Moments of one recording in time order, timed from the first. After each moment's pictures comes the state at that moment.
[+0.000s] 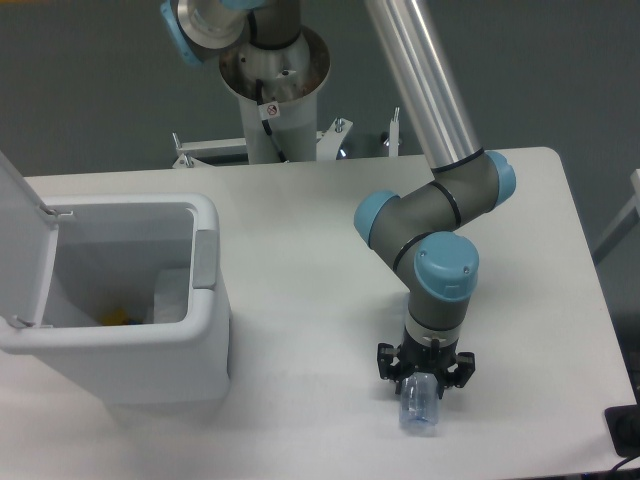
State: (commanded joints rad) arm 2.52 -2.25 -1.54 -0.69 1.44 0.67
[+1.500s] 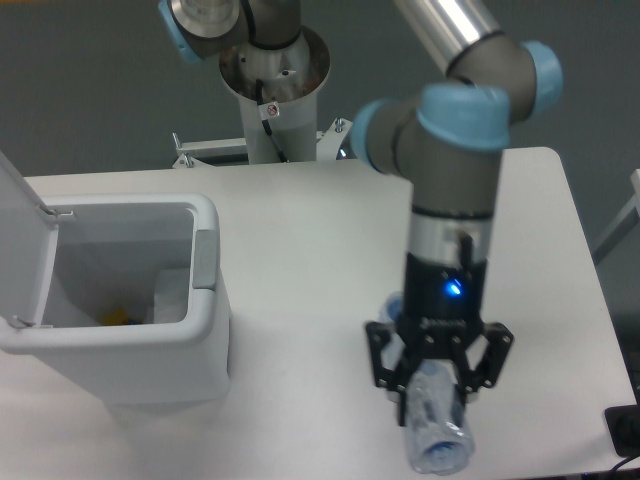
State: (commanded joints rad) arm 2.41 -1.95 -1.23 -0.67 1.15 0.23
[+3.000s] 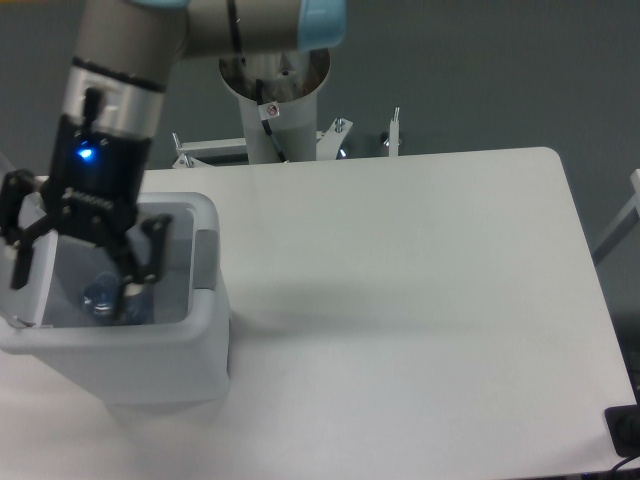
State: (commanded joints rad) arm 2.29 -1.72 -1.47 -0.68 1.16 0.13
